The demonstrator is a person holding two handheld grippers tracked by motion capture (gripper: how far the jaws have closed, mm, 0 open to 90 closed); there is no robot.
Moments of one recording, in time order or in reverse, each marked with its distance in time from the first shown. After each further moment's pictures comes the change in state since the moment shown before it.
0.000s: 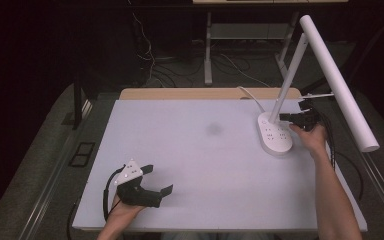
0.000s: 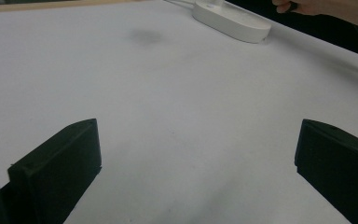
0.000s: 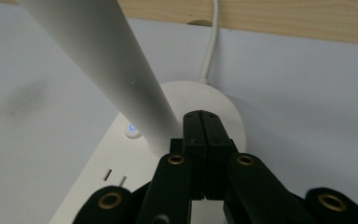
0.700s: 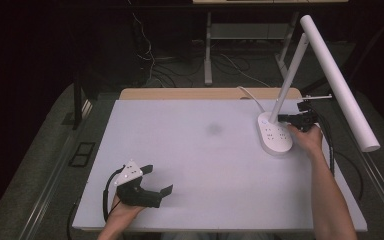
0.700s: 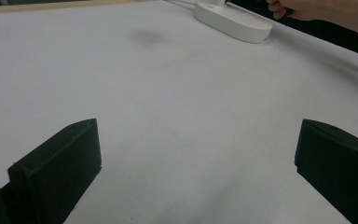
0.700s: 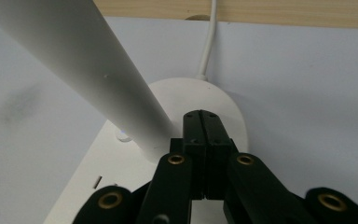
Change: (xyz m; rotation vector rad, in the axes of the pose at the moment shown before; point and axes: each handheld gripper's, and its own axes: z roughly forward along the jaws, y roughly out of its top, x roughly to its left) left arm -0.002 0.000 -0.001 0.000 0.007 0.000; right arm -0.007 -0.005 0.012 -0.006 0.014 0.042
